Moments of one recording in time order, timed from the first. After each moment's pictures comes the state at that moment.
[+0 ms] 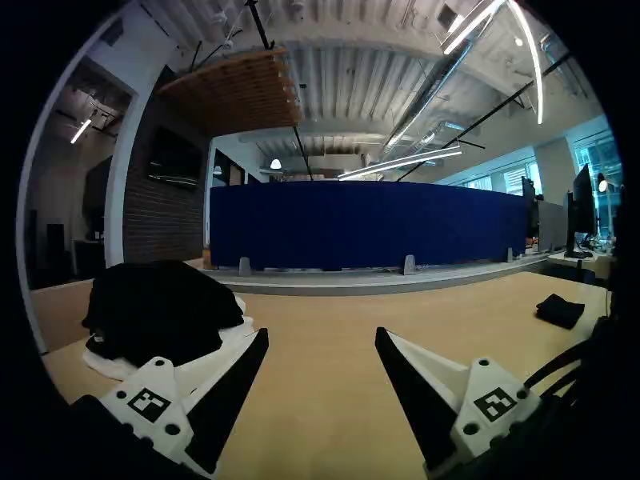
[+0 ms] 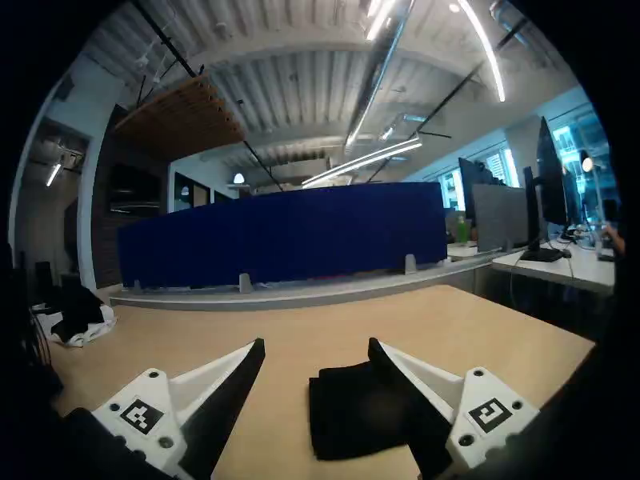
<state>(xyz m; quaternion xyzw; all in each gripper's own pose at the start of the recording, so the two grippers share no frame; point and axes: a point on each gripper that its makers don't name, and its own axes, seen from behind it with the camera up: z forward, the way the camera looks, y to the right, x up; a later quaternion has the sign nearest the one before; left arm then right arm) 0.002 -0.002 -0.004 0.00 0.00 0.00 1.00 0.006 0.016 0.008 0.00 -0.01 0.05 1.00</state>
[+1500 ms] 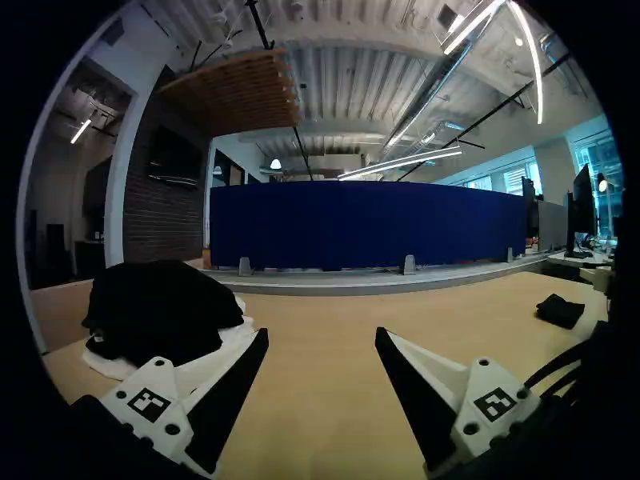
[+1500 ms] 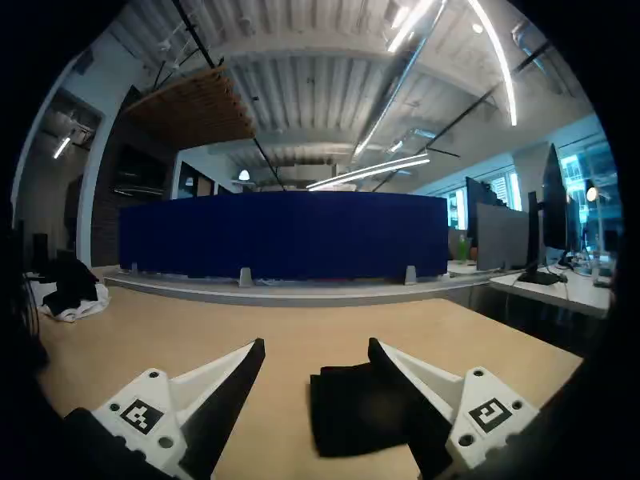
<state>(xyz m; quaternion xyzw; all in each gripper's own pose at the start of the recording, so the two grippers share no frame) 0.002 -0.002 -0.003 0.00 0.00 0.00 1.00 0.000 0.002 0.003 0.00 0.00 0.00 1.00</state>
